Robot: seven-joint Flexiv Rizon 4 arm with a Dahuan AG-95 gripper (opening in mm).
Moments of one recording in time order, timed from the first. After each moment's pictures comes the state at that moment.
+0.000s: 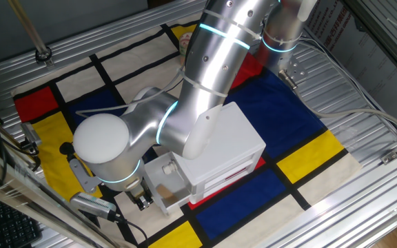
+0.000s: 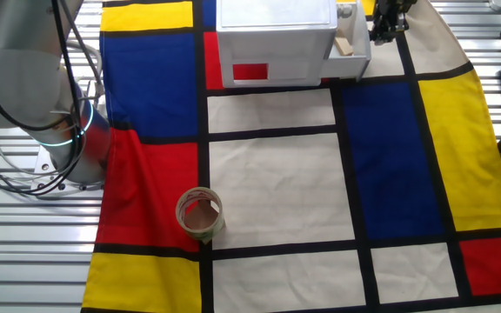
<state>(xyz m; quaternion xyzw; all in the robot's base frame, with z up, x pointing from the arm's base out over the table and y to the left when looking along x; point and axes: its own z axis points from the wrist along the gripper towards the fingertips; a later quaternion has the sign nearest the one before) 0.652 0.265 0.059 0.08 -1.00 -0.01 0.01</state>
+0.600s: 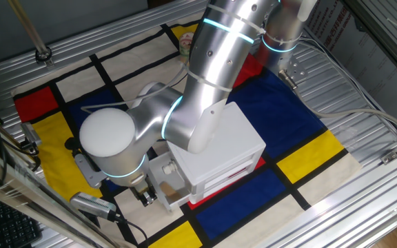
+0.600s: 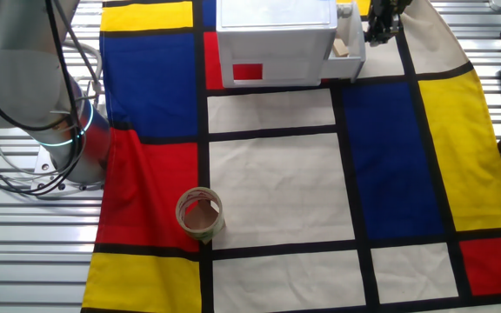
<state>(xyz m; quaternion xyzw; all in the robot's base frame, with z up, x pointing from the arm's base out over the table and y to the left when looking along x) 0.639 0.261 0.061 0.08 -1.00 -0.01 0.01</state>
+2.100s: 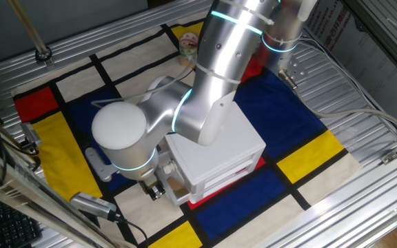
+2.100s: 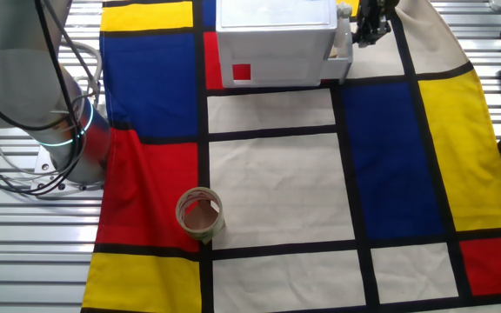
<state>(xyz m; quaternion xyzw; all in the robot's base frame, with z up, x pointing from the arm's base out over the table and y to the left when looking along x) 0.610 0.257 0.060 0.07 -1.00 -0.01 0.02</state>
